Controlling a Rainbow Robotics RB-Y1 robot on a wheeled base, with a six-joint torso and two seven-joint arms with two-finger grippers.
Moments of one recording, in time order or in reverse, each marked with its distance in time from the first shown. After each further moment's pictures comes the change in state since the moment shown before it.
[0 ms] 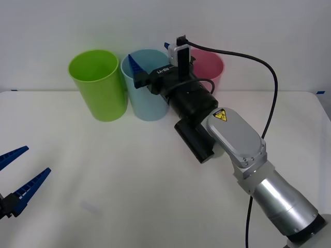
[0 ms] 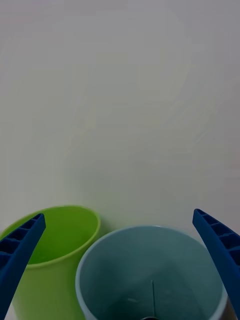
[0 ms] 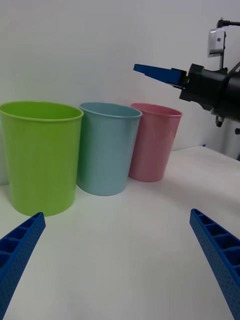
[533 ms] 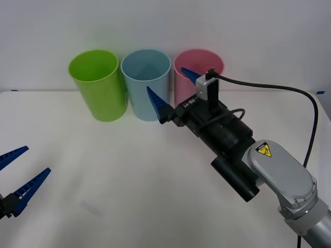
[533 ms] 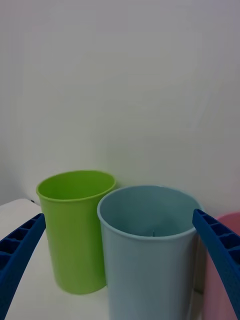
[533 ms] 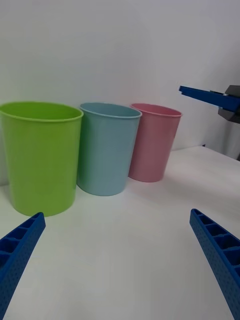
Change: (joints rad) right arm 0.271 -0.226 0.016 -0.317 -0.033 -0.104 0.004; left arm 0.000 0.000 0.000 0.000 0.000 0.000 0.000
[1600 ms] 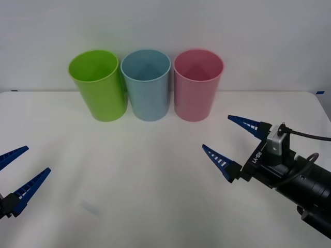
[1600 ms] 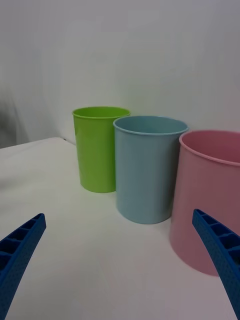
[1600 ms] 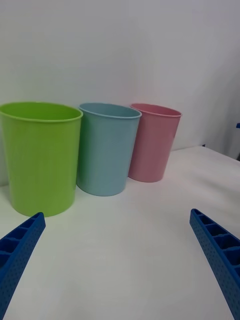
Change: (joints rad) right arm 0.467 -0.059 -0.465 -0.121 -0.066 -0.661 0.133; left arm 0.000 0.000 0.000 0.000 0.000 0.000 0.000
